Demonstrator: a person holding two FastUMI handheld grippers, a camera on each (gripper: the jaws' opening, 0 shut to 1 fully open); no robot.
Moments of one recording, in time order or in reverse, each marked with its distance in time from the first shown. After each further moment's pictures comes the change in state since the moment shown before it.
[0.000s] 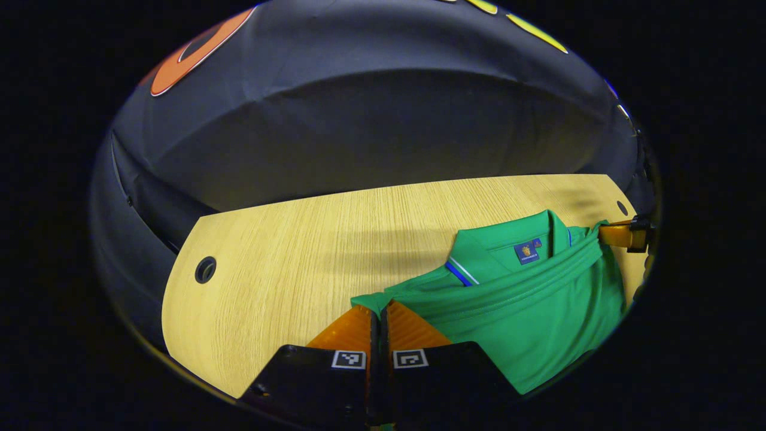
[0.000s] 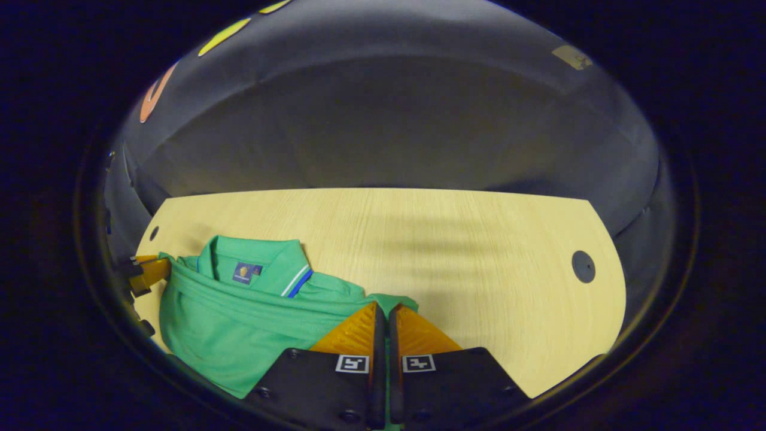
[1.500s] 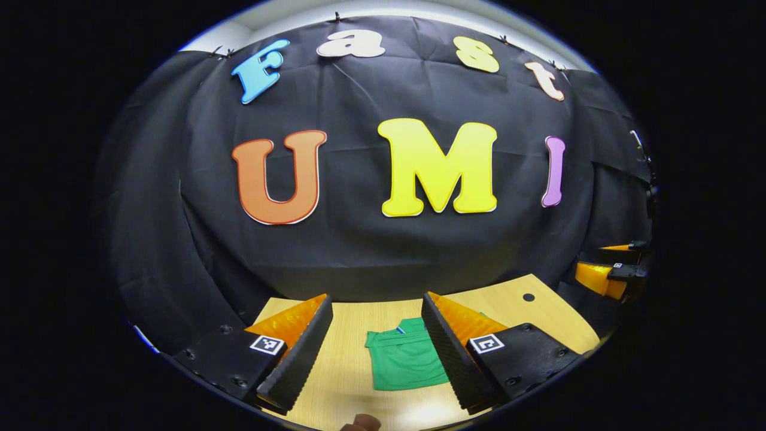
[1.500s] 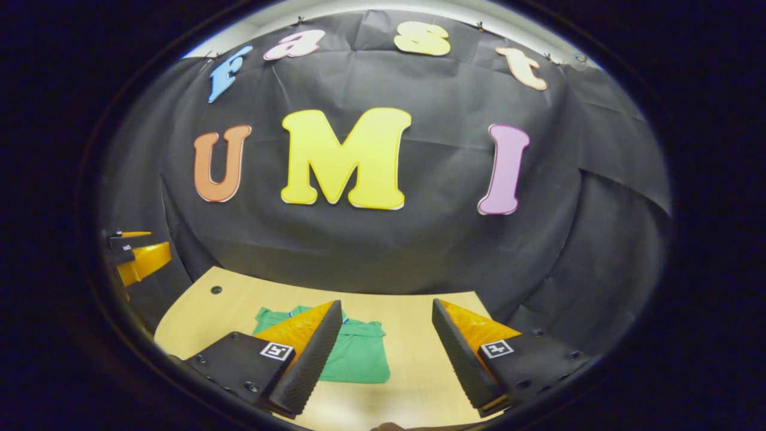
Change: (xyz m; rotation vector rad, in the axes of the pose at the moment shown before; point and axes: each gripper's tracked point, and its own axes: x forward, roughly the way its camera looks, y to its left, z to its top) left arm -0.422 0.011 0.115 -0.115 -0.525 0.000; right arm -0.459 0.024 0.045 -0.080 -0.553 -0.155
